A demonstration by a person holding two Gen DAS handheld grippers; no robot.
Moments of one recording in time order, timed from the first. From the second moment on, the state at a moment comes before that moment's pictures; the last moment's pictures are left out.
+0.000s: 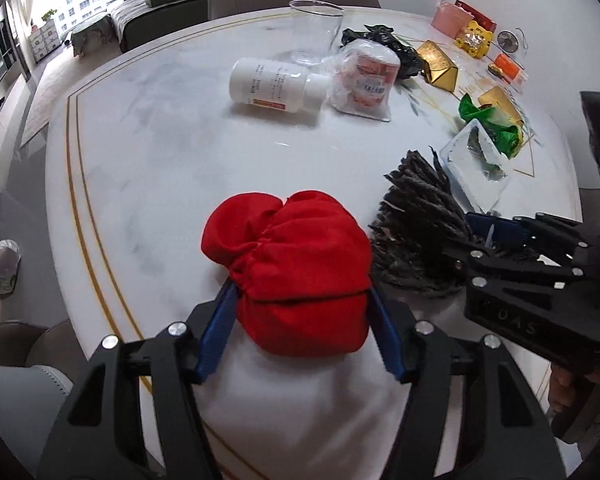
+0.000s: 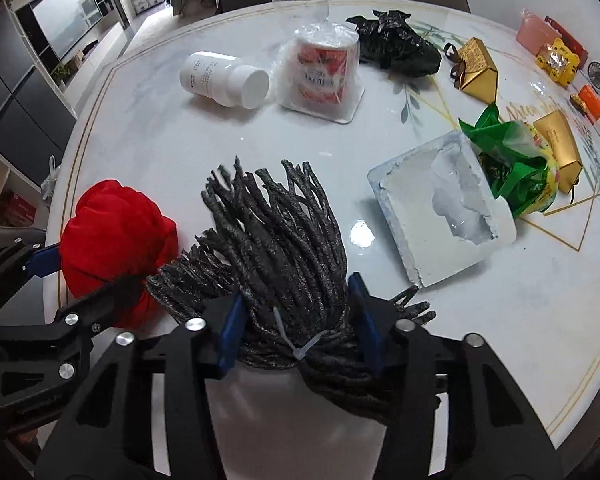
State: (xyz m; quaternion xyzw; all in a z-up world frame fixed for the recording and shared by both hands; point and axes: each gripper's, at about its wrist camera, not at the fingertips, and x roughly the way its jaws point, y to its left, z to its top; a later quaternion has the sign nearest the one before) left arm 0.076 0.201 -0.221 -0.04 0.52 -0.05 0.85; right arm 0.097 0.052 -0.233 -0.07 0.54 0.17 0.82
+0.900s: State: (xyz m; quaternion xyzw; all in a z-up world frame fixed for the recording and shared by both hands) left arm 0.013 0.218 -0.121 -0.05 0.48 0.03 0.87; right arm 0.049 0.052 -0.121 -0.06 0.48 0.26 0.83
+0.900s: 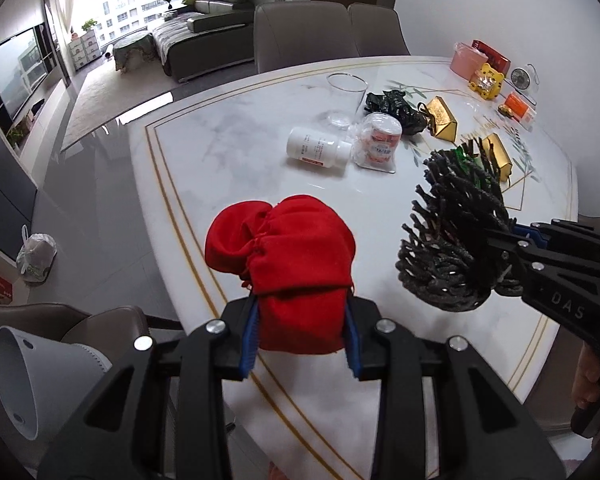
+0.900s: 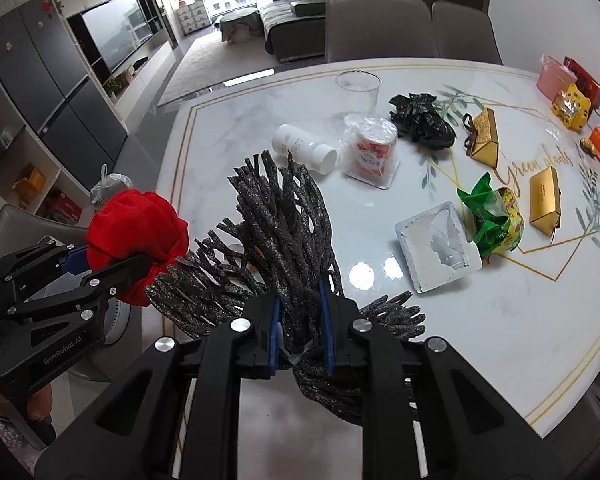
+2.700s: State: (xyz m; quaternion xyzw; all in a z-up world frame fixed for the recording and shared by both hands) left arm -0.341 0.587 -0.049 -0.22 0.37 0.41 0.81; right arm -0.204 0.514 -0.046 -0.21 0.35 0.60 0.69
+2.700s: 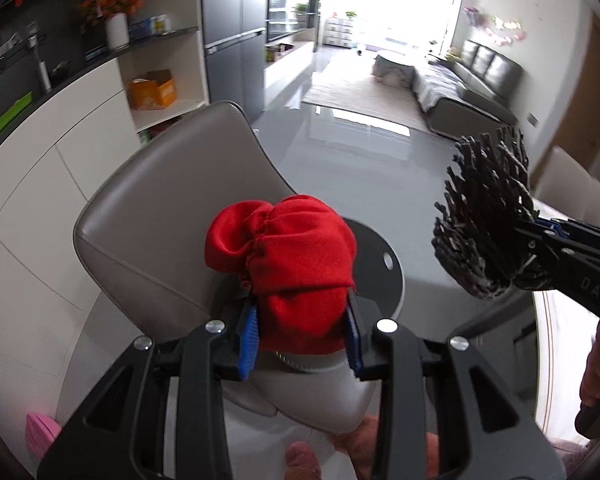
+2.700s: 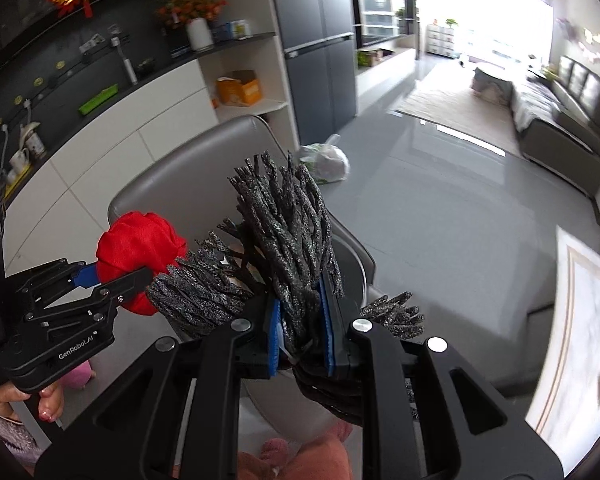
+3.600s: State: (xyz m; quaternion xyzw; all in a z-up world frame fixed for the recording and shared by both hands) left arm -0.331 0.670 -0.108 -0.26 0.43 0.37 0.78; right arm -0.209 0.615 -0.135 -0.28 0.44 0.57 0.64
